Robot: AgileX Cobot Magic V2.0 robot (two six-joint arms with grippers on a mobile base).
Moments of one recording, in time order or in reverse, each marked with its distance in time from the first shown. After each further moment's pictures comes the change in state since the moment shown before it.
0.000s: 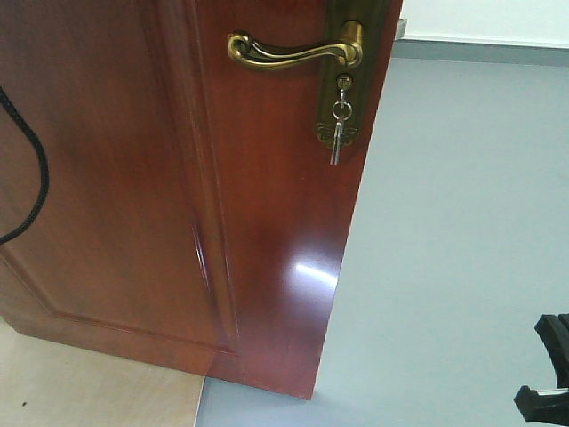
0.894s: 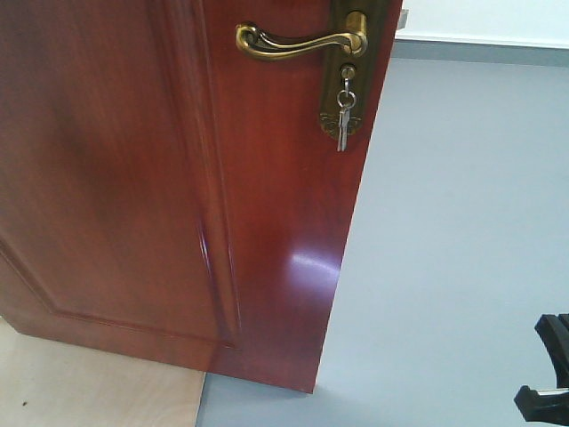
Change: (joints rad) left arm 0.222 -0.925 1.294 0.001 -0.314 -0.005; right arm 0.000 0.000 0.000 0.000 0.000 0.000
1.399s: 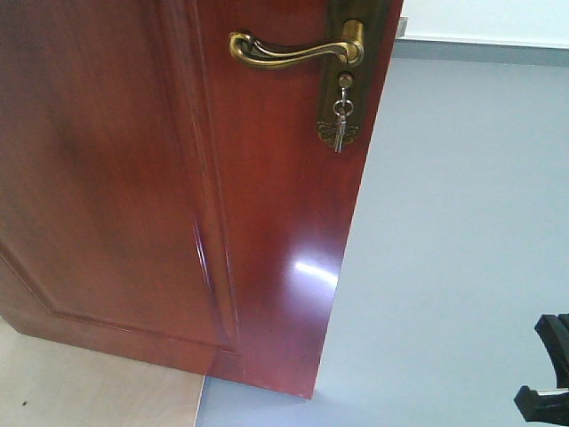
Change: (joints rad) left arm 0.001 -0.418 0.140 0.001 0.299 0.017; right arm 0.000 0.000 0.000 0.000 0.001 0.000
